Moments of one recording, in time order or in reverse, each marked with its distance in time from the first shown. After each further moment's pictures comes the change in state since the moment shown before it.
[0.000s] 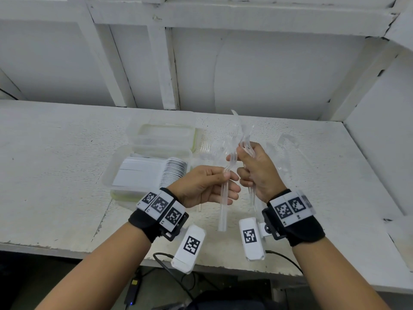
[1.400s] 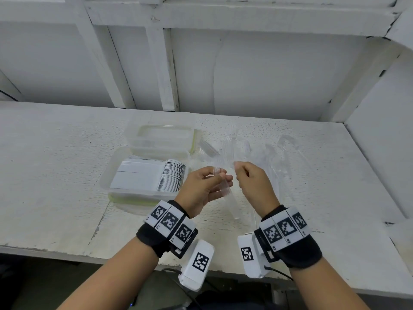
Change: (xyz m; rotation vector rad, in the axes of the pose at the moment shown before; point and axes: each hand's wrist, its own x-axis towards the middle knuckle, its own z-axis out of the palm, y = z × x) left_hand 0.017 -0.023 0.006 -0.102 0.427 0.170; right_hand -0.008 0.023 -0.001 -0.563 0.142 -0.116
